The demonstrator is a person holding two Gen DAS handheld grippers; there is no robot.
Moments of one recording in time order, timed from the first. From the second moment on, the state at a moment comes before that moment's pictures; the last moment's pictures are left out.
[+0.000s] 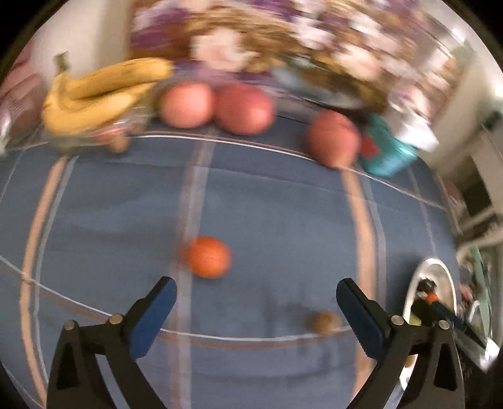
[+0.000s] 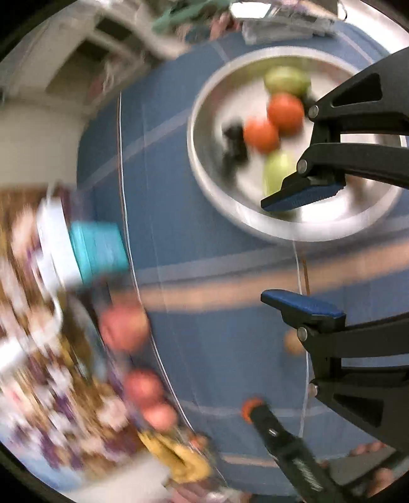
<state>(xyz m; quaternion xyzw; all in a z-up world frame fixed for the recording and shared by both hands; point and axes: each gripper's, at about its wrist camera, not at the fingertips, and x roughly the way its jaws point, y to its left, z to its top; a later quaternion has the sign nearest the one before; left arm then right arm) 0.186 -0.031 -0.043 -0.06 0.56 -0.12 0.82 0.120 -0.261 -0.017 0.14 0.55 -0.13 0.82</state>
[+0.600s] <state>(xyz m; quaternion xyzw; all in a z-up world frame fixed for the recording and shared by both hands) 0.213 -0.016 -0.089 -0.09 0.58 -0.13 0.80 0.157 -0.188 -0.081 0.11 0.62 -0.08 0.78</state>
